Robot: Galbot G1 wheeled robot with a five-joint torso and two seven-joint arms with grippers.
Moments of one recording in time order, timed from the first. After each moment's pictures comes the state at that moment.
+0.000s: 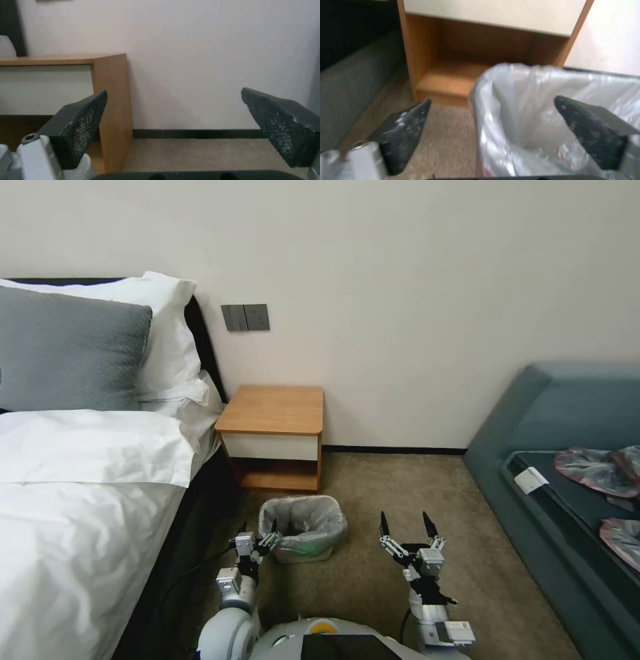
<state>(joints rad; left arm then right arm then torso) 1.72 -1.39 -0.37 -2.05 -0.25 0.01 -0.22 -1.92 1.43 0.43 2.16 0.01 0.46 0.14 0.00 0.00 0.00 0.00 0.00</state>
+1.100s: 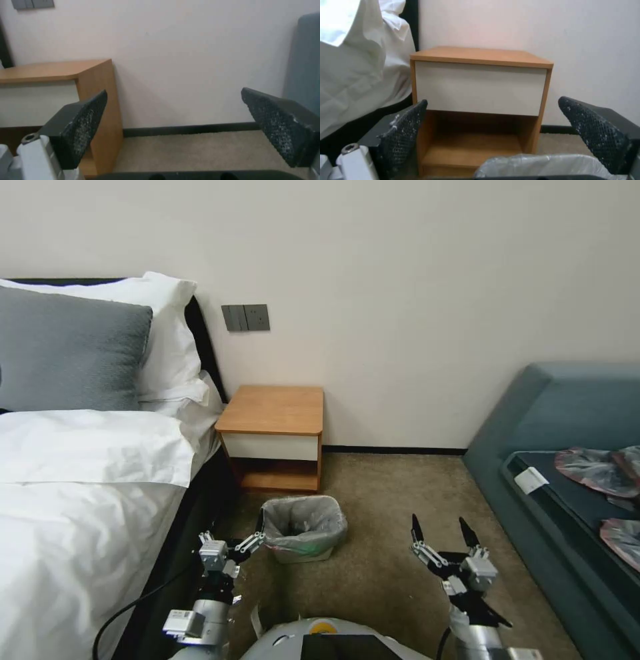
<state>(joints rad) 2.00 -1.40 -0.48 -2.35 -0.16 -0.22 -0.08 -2.12 1.45 0.59 2.40 0.16 0.36 0.07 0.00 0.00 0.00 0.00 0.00</state>
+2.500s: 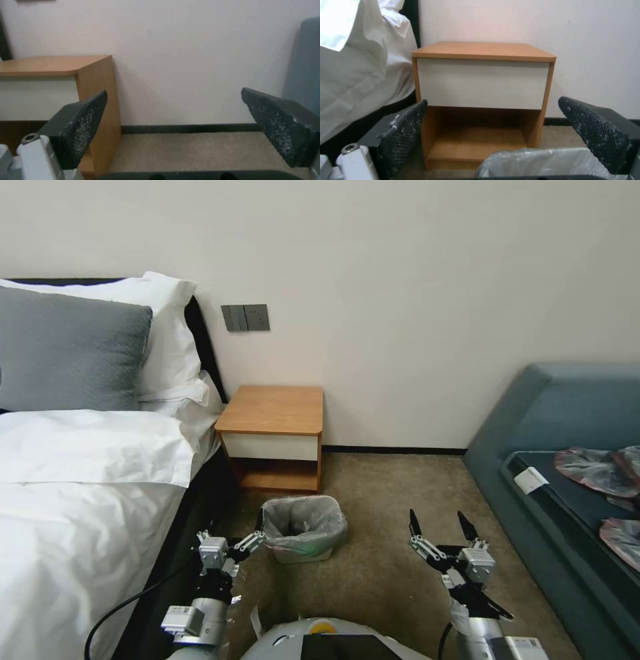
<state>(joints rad) 2.01 -1.40 -0.48 -2.38 -0.13 -0.16 -0.10 -2.12 1.45 0.59 2.42 0.12 0.32 0.07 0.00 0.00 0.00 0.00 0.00</state>
